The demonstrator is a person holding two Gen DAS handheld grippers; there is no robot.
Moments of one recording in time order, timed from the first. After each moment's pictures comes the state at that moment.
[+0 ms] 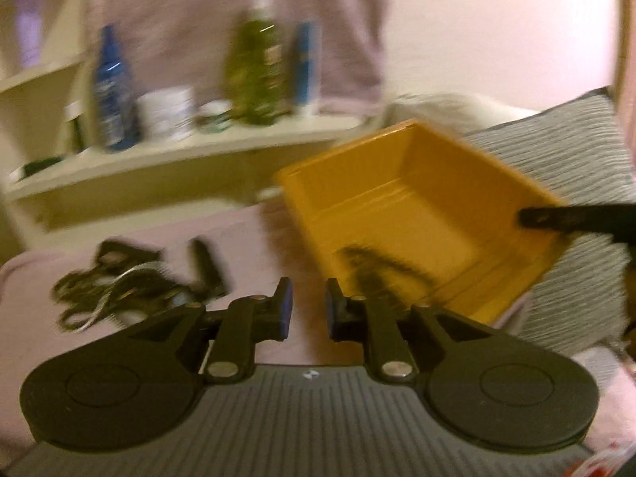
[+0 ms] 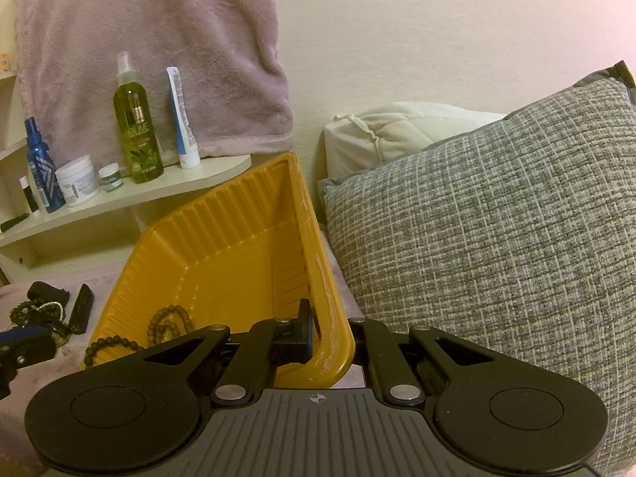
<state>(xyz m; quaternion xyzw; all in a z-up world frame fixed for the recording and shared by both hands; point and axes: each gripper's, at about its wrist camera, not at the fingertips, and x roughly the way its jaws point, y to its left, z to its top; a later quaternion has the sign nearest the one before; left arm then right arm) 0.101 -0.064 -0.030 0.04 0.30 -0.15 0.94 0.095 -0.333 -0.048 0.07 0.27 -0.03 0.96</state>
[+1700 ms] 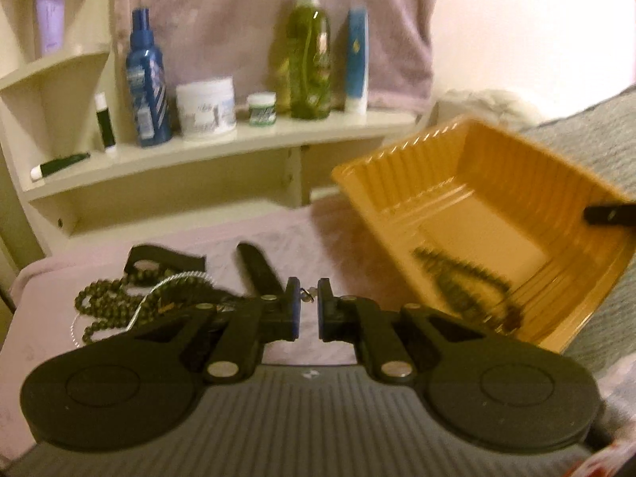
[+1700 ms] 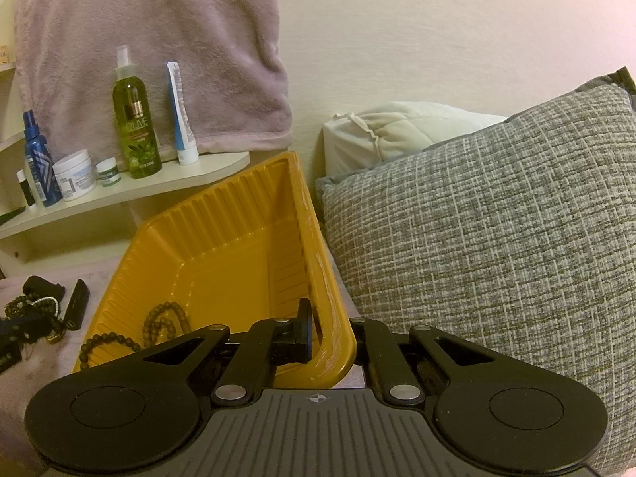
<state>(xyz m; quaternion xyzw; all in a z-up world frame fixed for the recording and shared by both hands) 0.129 -0.050 -0.044 0.04 0.28 -0.13 0.95 0.101 -0.336 -0.050 0.06 0.27 -0.03 0.96</state>
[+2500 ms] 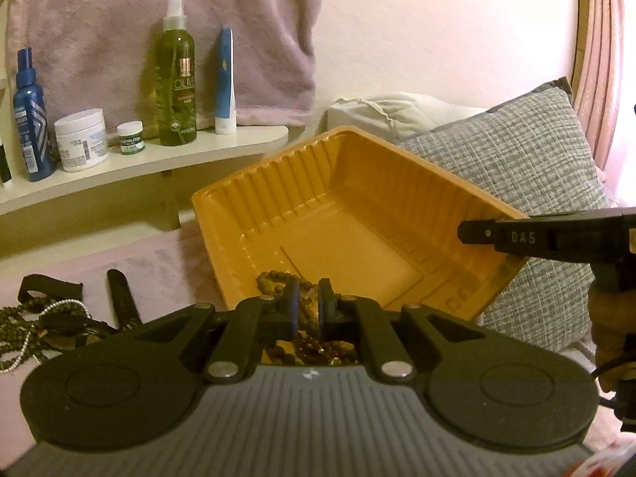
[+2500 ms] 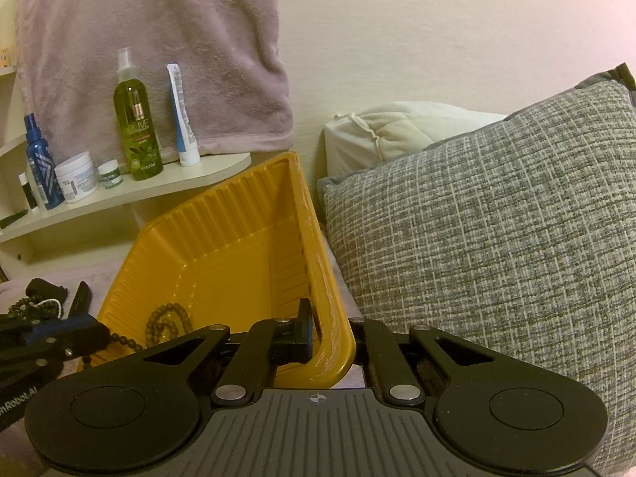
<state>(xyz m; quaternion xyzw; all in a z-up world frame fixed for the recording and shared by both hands) 0.112 -0.123 -0.029 0.04 0.28 -0.24 0.93 0.099 -0.334 -0.047 0.07 0.27 -0.02 0.96</state>
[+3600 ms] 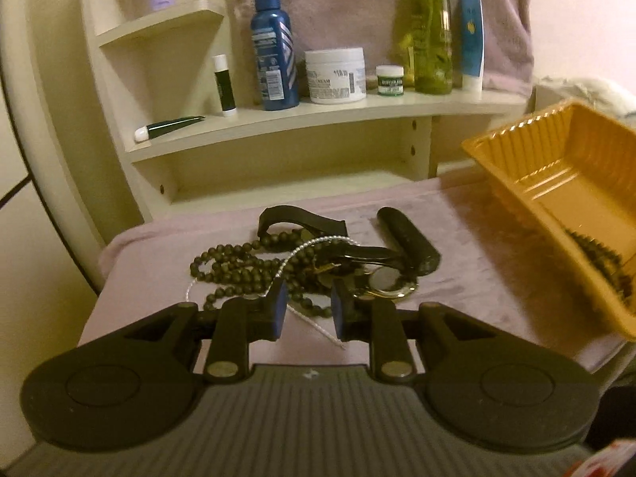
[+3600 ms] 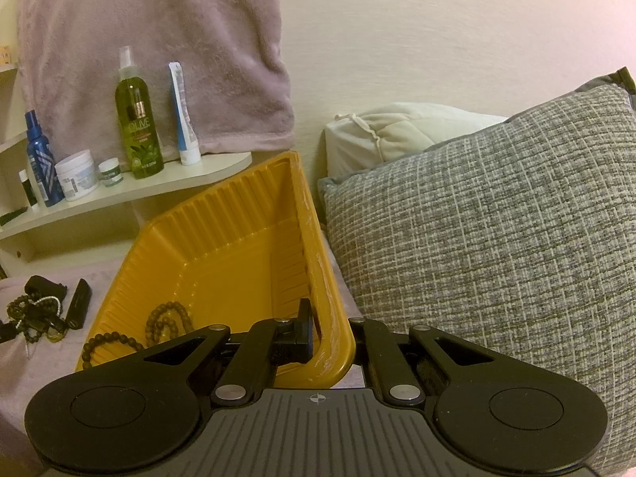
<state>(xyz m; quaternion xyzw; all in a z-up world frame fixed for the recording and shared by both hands) 0.140 0.020 -0.068 0.07 0.30 -0.01 0.95 0.099 -0.331 -0.047 0.06 0.27 -0.03 0.96</state>
